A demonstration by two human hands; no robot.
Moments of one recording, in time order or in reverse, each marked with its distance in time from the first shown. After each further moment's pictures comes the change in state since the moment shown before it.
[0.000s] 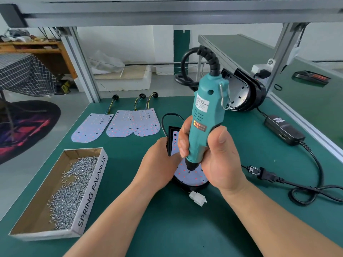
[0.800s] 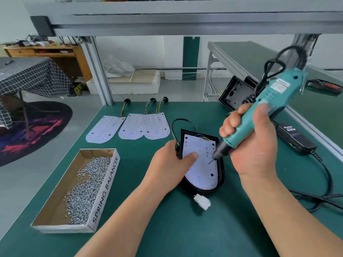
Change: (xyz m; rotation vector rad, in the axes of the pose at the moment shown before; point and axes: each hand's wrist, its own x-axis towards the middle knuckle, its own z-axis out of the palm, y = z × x) left_hand -0.011 0.013 -0.010 -0.009 0.011 -0.098; right_hand 0.021 -0.011 -0.043 0.224 0.336 -0.071
